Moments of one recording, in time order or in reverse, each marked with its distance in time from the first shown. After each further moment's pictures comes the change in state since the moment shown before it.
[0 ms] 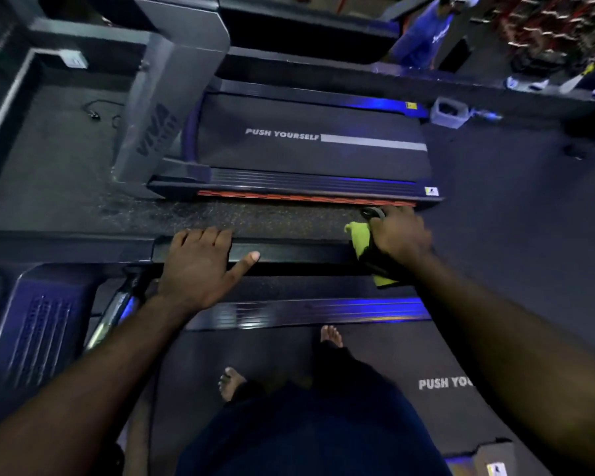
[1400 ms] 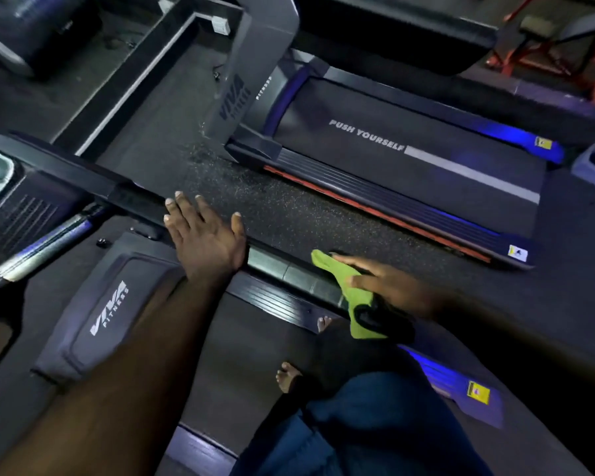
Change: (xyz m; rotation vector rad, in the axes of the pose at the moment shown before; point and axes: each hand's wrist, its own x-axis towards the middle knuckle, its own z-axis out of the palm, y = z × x) left_hand 0.062 0.188 0.025 -0.142 0.252 -0.998; right_hand 0.100 0.124 -0.019 0.409 -1.004 -0.830
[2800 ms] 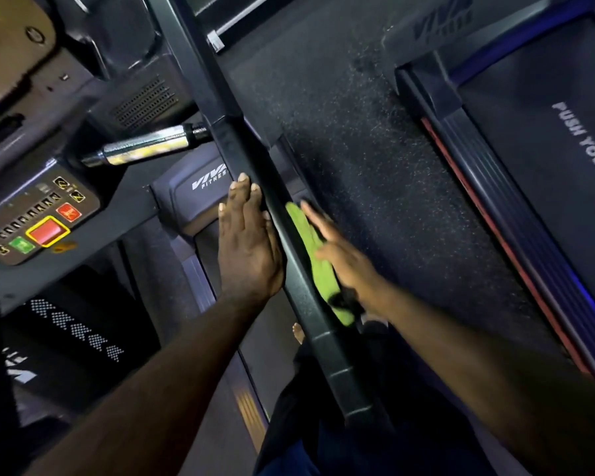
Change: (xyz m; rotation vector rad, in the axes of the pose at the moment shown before) left_hand -0.007 0.003 -0.005 -0.181 0.196 -0.325; right_hand 0.217 -0.095 0.019 0.241 -0.523 -0.324
